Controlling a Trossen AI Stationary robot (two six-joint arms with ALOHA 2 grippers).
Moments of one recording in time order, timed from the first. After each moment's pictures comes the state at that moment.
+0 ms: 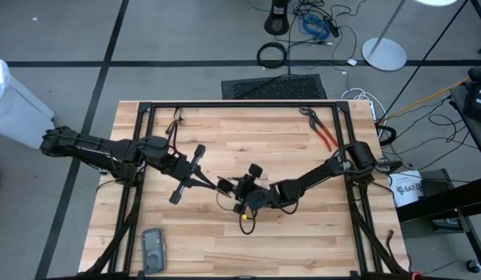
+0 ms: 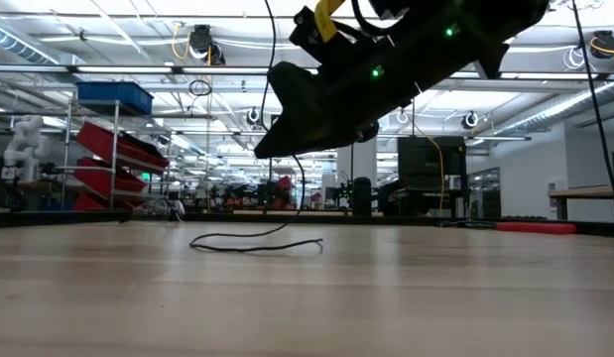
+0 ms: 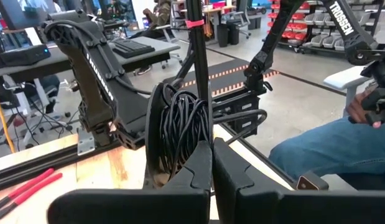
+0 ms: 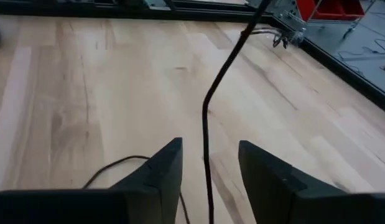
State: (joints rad) left arm -0.15 1.04 0.87 0.04 0.30 0.19; right arm 0.30 1.97 1.09 0.35 0.71 0.22
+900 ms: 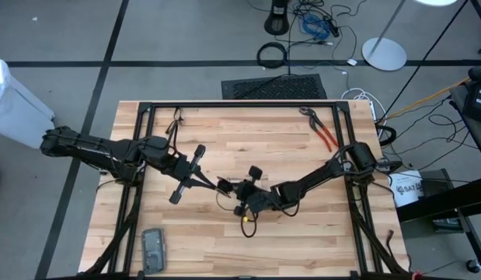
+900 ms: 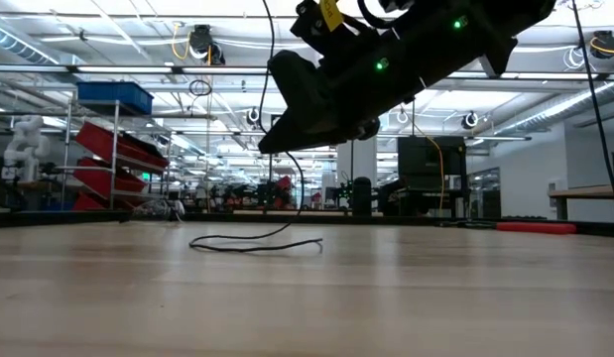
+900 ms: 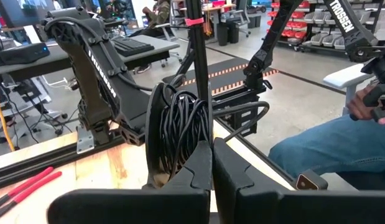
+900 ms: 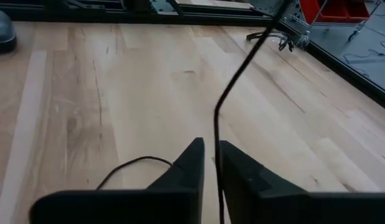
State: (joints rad) left arm -0.15 1.04 0.87 0.04 0.30 0.19; right arm 0.32 1.97 1.09 0.36 0.71 0.22
